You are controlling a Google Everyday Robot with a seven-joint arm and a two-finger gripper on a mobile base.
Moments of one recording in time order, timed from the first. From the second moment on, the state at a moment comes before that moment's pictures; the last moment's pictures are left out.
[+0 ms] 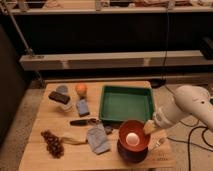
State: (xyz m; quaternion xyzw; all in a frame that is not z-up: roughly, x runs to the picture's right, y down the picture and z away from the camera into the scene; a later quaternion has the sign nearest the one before) arm 0.201 0.191 0.660 -0.06 -0.40 -0.68 0.61
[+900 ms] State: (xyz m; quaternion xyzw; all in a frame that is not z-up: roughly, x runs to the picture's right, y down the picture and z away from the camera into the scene) arm 0.190 0.202 0.707 -0.12 -0.42 -0.68 0.59
